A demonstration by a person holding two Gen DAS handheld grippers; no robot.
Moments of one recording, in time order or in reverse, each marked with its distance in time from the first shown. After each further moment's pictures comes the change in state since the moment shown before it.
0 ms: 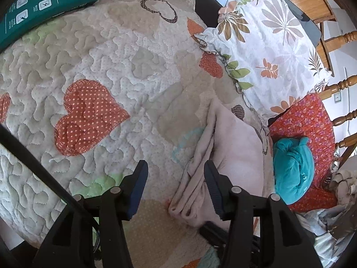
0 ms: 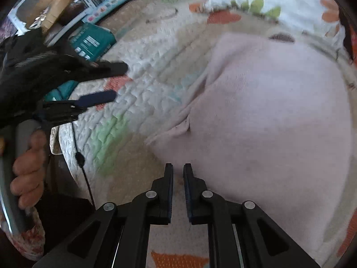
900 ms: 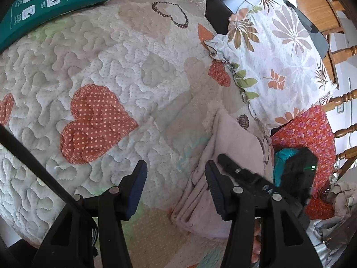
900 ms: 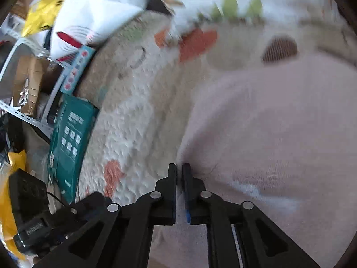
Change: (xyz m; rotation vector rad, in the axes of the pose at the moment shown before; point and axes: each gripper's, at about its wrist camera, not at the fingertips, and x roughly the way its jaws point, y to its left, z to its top) left arm 0.000 0.006 0.011 -0.056 -0.011 0.010; right arm 0.040 -0.071 0.104 0.351 -0.050 0.171
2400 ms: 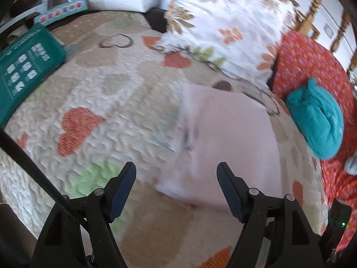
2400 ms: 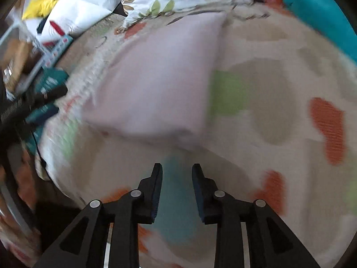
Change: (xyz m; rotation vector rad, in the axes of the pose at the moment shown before) left arm -0.006 -0.080 -0.104 0.486 -0.143 0.189; right arm -0.132 -0.067 -0.190 -0.028 -0.084 -0.325
